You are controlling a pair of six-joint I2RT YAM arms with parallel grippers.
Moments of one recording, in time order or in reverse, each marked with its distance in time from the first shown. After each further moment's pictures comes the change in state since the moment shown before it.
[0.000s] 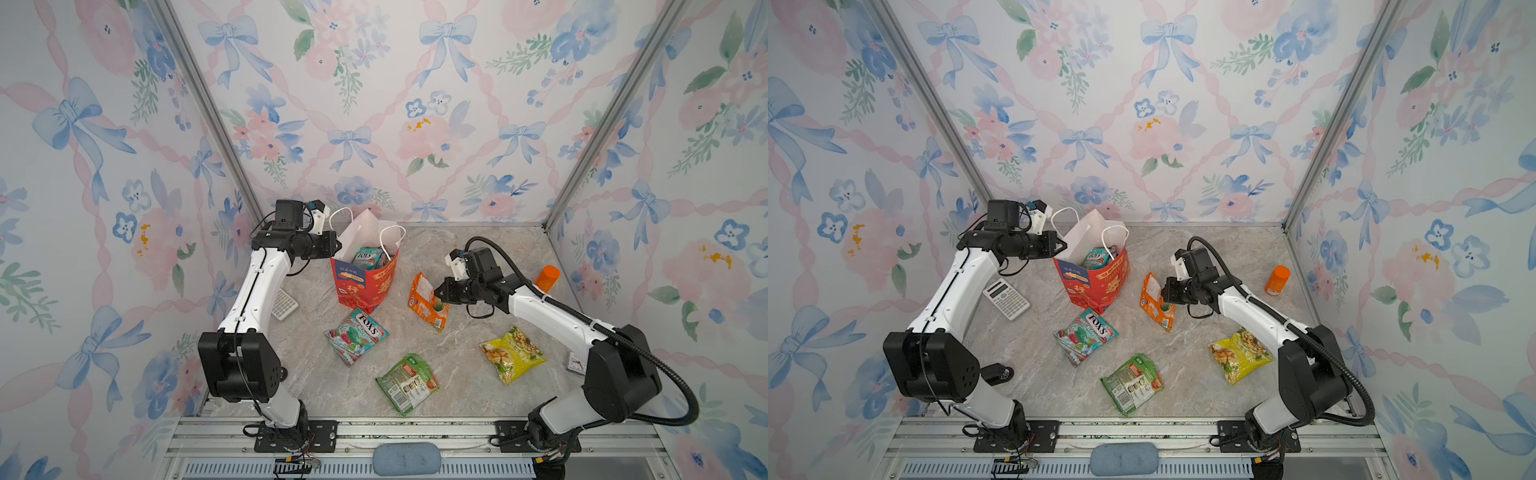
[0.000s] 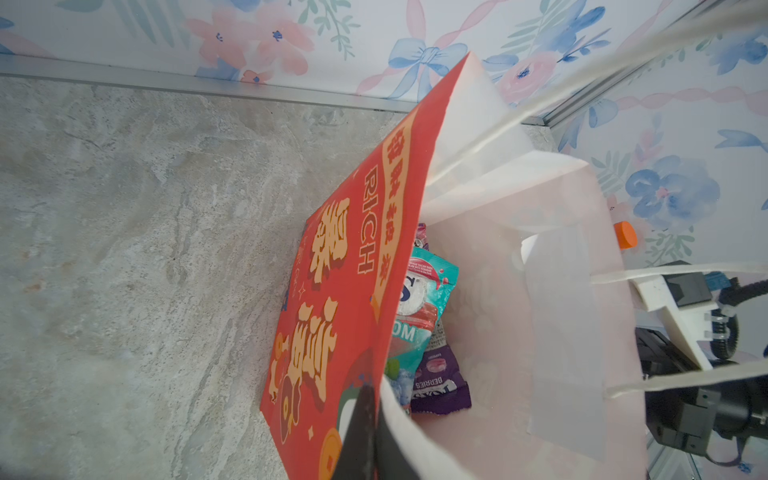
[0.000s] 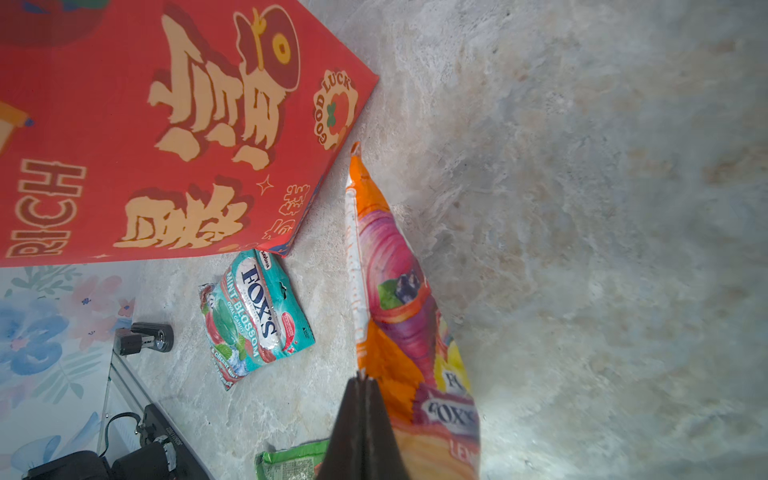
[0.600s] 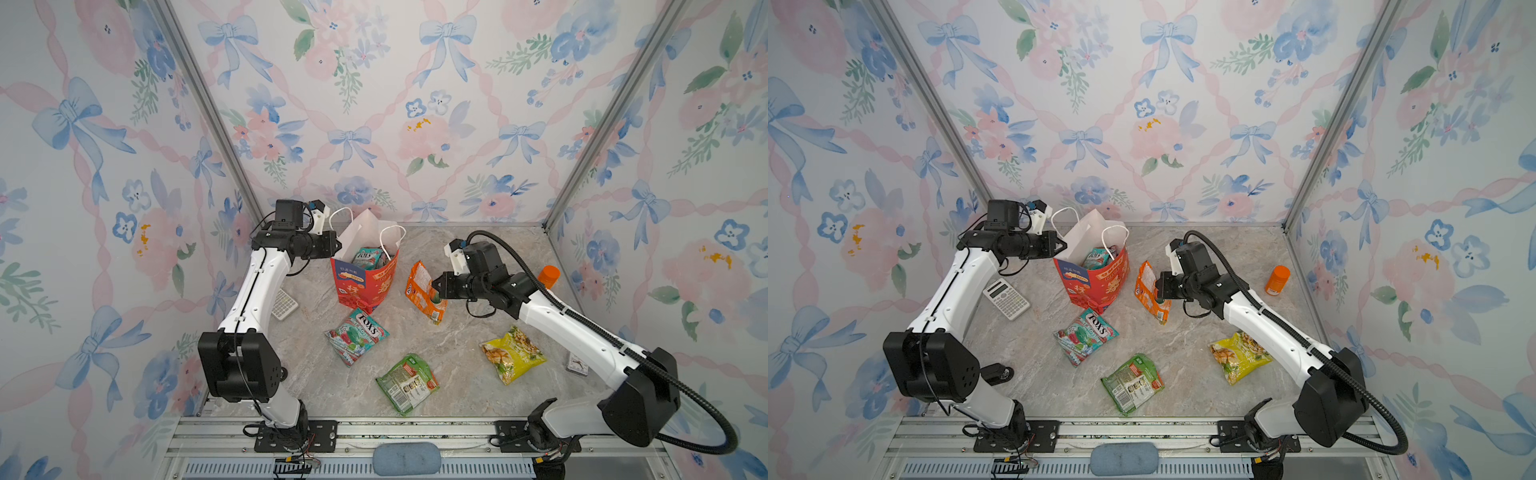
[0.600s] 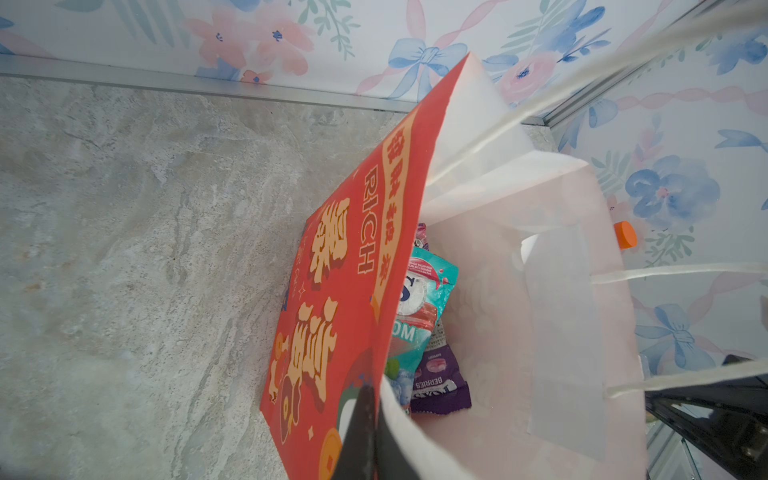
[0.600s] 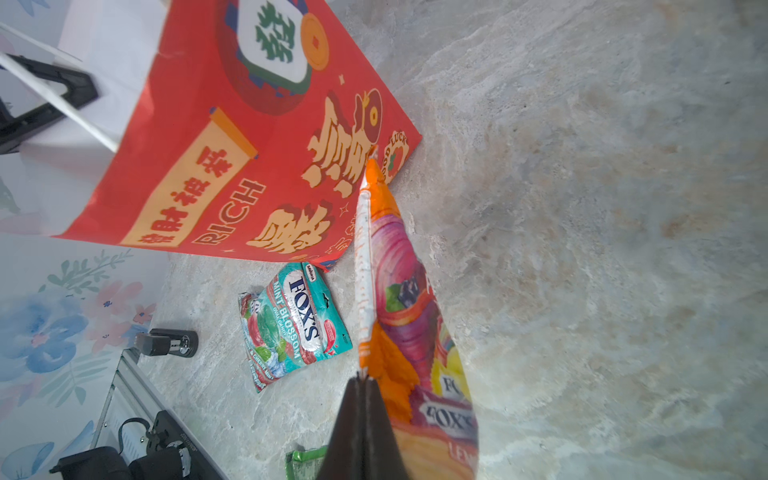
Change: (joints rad) left arm 0.000 0.000 0.000 0.000 0.000 0.000; right arm 0.117 -0.125 0.106 -0.101 0.131 0.016
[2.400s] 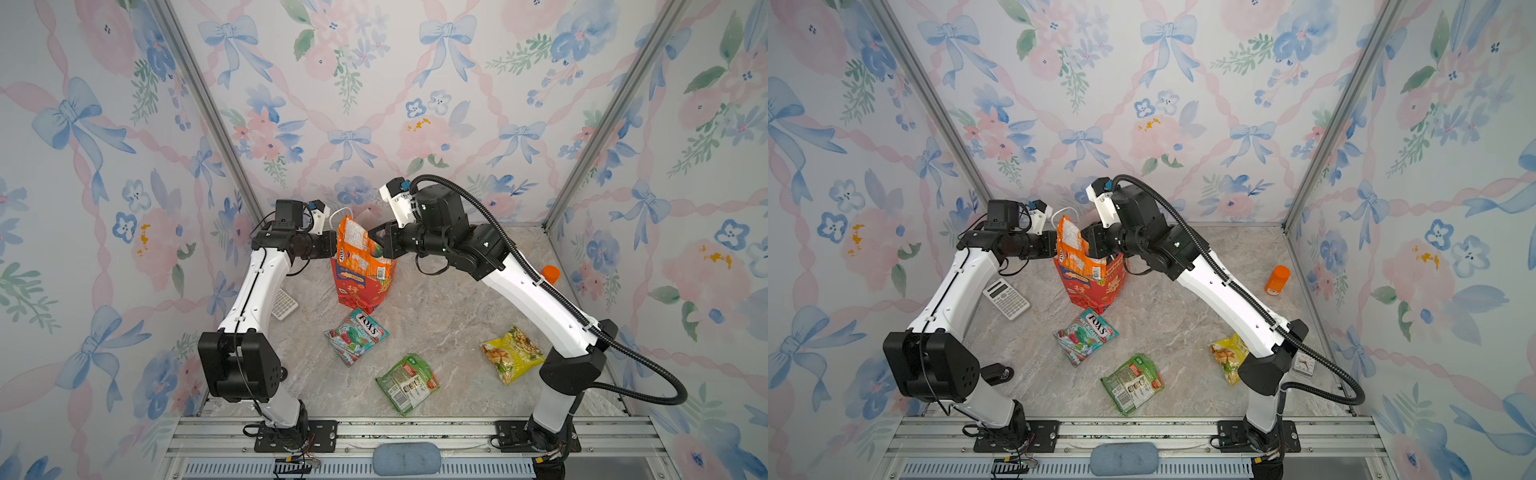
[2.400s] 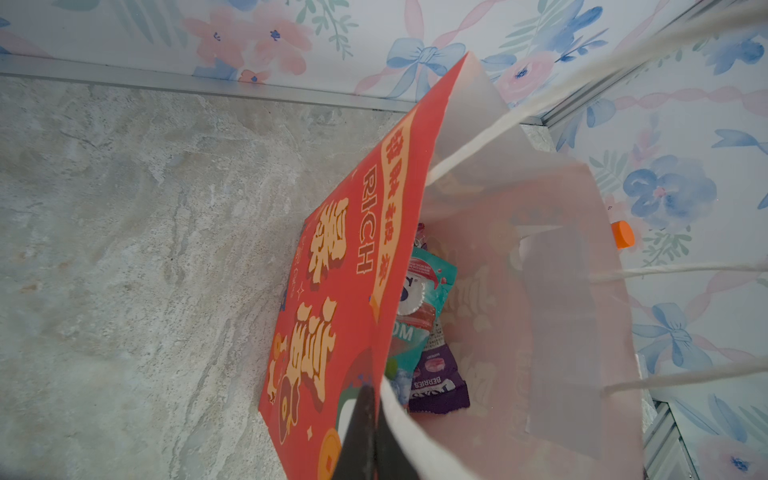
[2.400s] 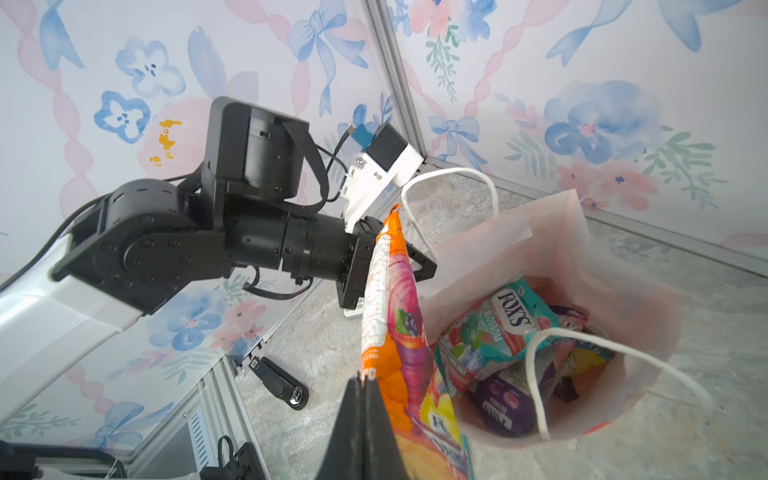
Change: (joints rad) left arm 0.000 0.000 0.000 0.000 0.005 0.000; right arm 0.258 0.451 1.027 -0.237 0.052 -0.154
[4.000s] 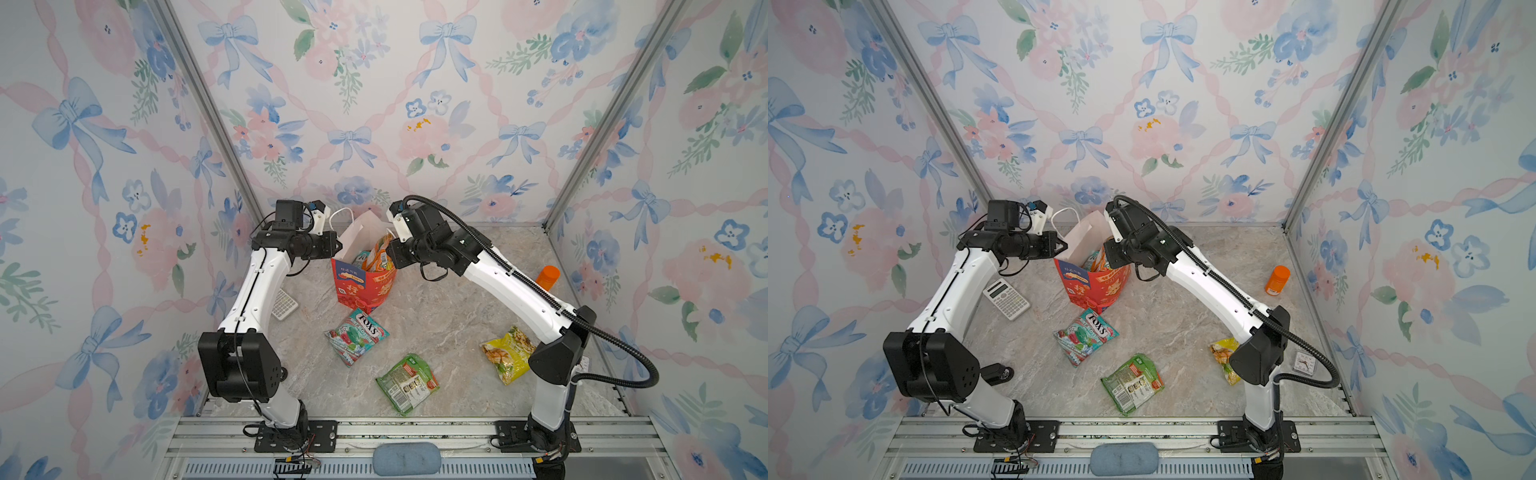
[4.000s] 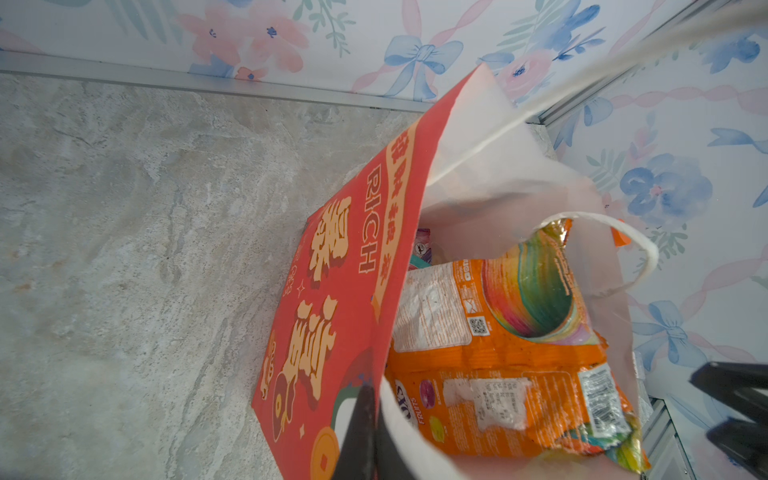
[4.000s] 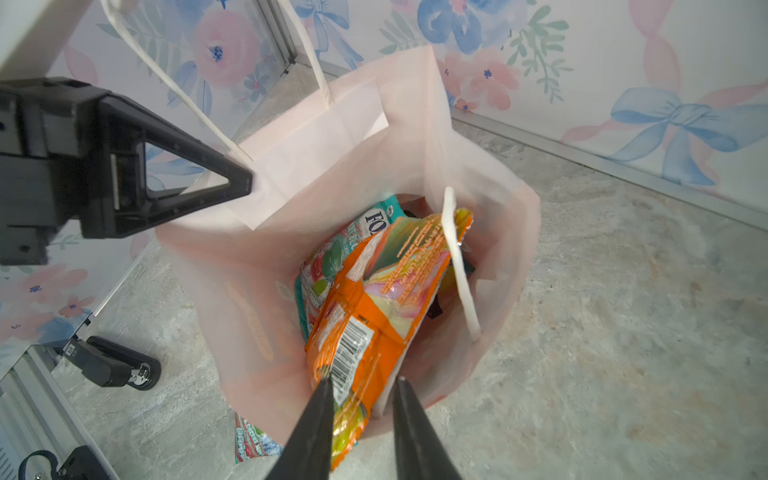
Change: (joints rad) left arm 0.000 0.000 -0.001 -0.002 0.006 0.000; right arm -0.053 0.052 -0.167 -0.120 0.193 -0.099
